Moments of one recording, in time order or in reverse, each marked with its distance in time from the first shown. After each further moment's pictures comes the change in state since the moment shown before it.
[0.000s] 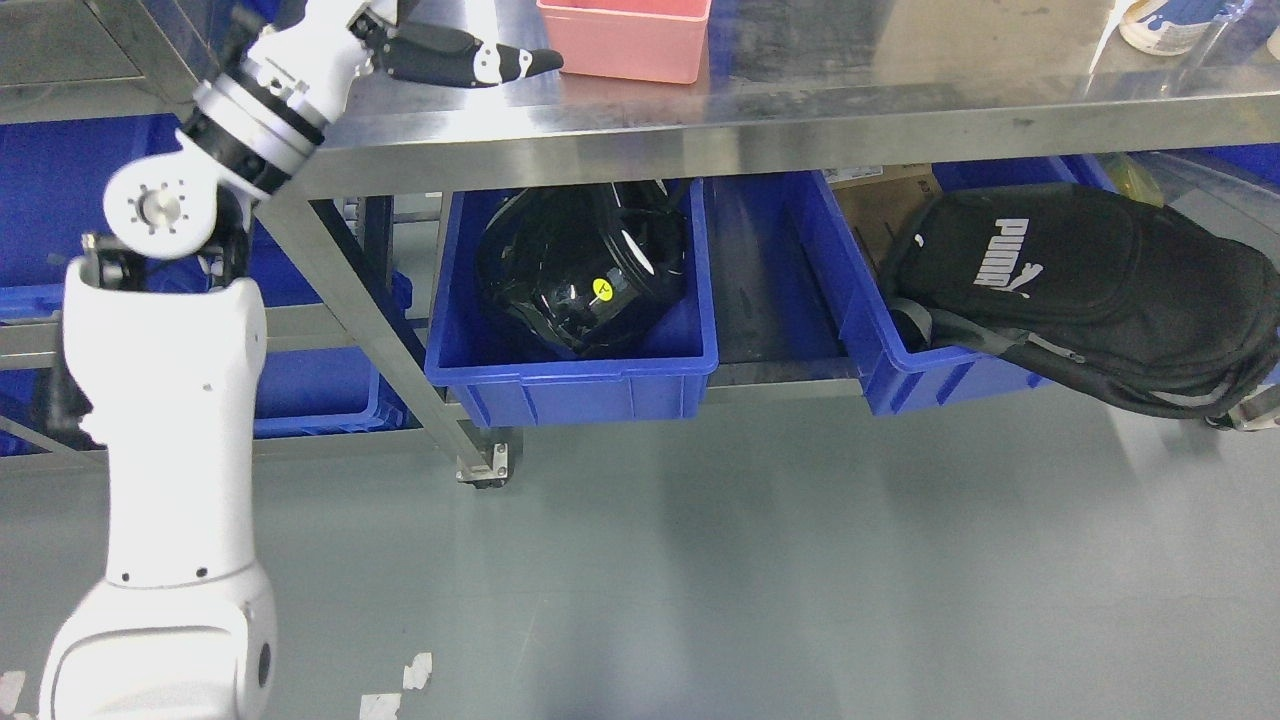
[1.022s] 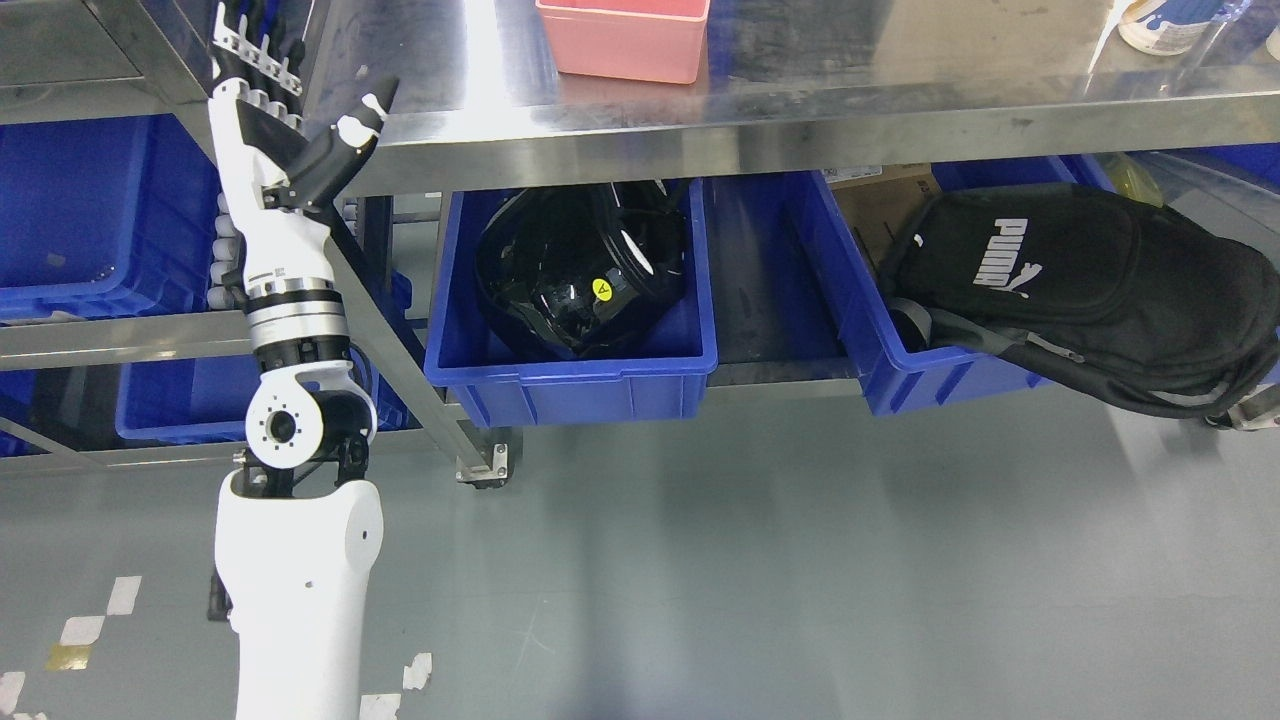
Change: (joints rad) left arm 0.513 -0.181 0.067 -0.249 0.268 -0.029 0.916; right arm 0.000 0.000 0.000 0.000 0.000 0.006 0.004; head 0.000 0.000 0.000
